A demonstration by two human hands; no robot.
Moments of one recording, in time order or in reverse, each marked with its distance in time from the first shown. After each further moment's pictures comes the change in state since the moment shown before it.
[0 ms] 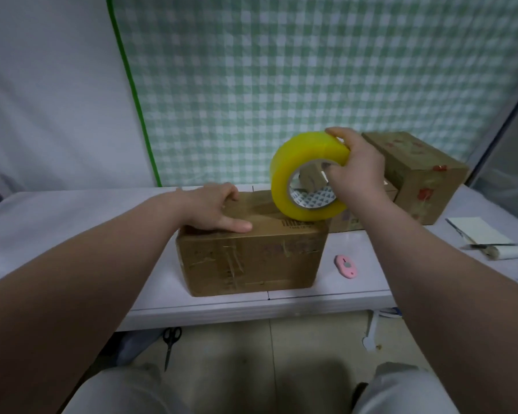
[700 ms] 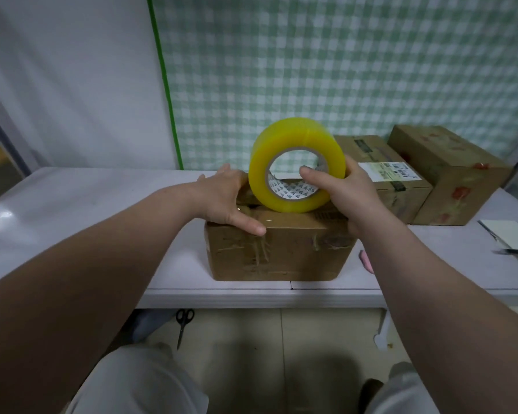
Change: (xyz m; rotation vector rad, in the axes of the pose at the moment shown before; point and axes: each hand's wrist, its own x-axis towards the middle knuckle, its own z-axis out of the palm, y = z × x) left_hand -0.023 -0.021 0.008 0.027 0.096 0.079; right_hand -0.036 -0.005 0.050 0.437 -0.264 0.271
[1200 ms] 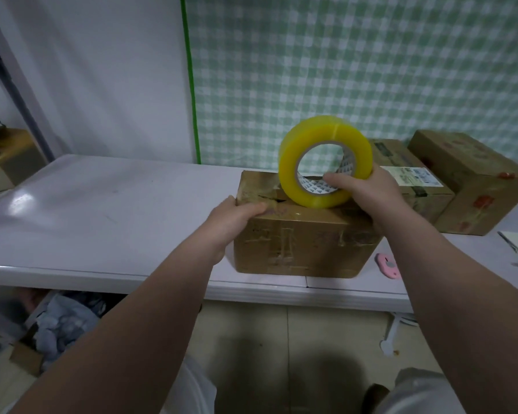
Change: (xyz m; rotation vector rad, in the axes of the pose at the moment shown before) left_hand -0.022 -0.015 0.067 -1.166 0.296 -0.331; right_hand 0.014 0.004 0.000 -0.215 0.031 0.044
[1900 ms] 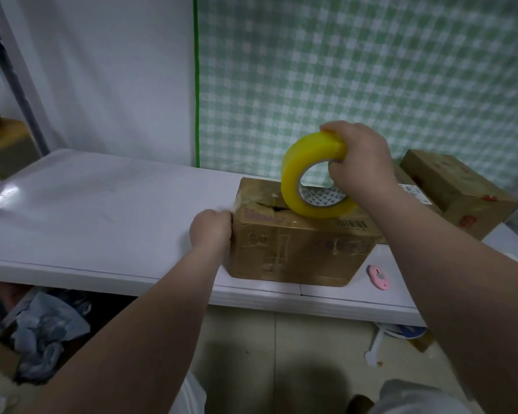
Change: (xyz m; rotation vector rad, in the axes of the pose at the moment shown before) left_hand 0.018 -0.016 -0.004 -0.053 0.482 -0.113; right_hand 0.004 -0.061 0.006 -0.647 0.145 -0.596
